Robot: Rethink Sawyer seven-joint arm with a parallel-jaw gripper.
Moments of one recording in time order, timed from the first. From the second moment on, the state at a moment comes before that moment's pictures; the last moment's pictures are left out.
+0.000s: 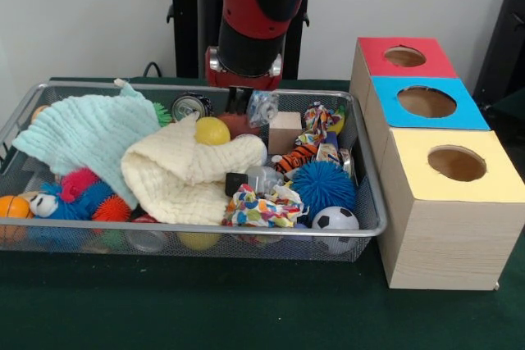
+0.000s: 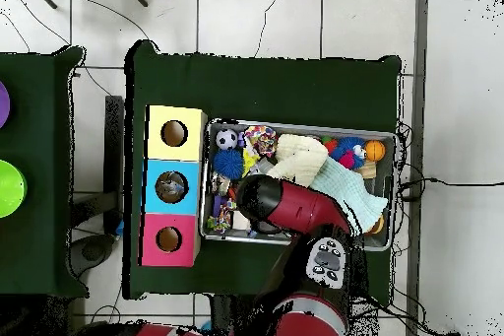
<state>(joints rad) -0.07 -0.42 -0.32 1.66 0.12 0.65 1.32</state>
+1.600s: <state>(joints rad) 0.02 -0.46 -0.34 1.65 0.12 0.73 1.32</state>
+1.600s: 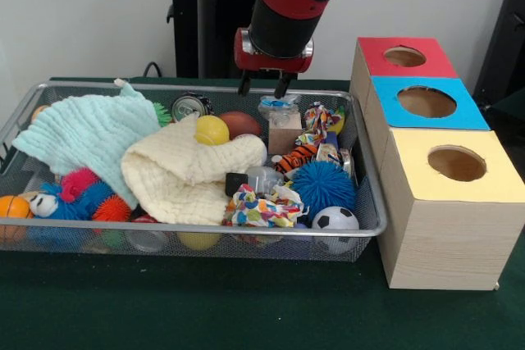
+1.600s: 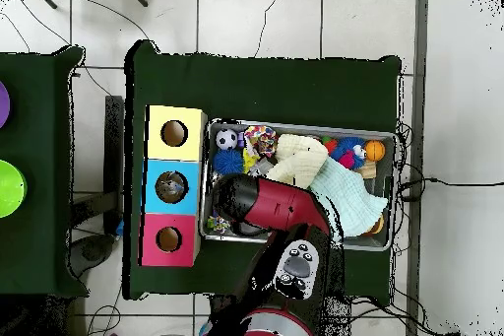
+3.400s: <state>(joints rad) -0.27 -0.43 -0.08 1.65 0.12 0.74 1.32</state>
